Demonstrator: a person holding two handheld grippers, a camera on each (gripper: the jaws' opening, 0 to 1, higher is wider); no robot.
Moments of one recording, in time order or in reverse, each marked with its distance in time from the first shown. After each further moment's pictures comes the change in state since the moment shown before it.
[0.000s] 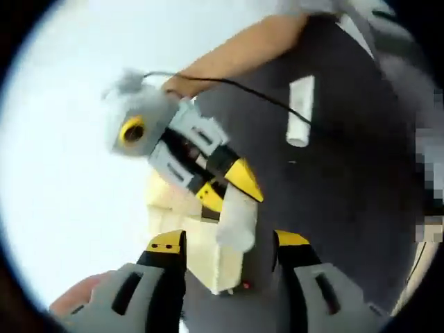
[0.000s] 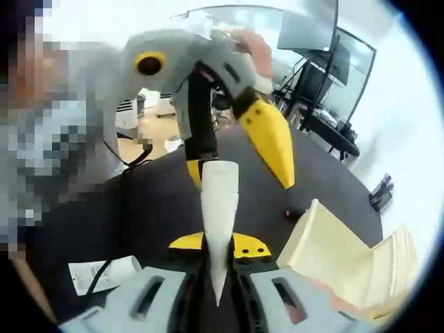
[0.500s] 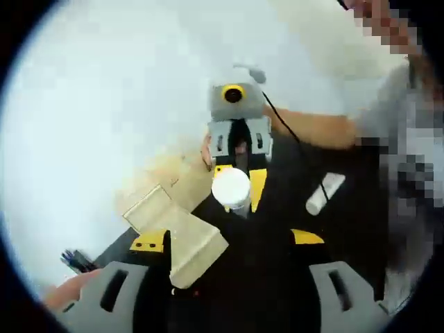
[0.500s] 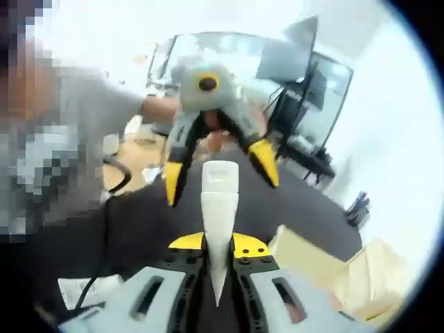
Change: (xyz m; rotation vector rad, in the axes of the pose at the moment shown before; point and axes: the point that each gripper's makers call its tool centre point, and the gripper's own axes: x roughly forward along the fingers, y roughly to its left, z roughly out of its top) left arm -0.024 0.035 -0.007 -0.656 -0.304 0.000; right arm -0.034 -0.039 0.045 0.017 -0.261 -0.228
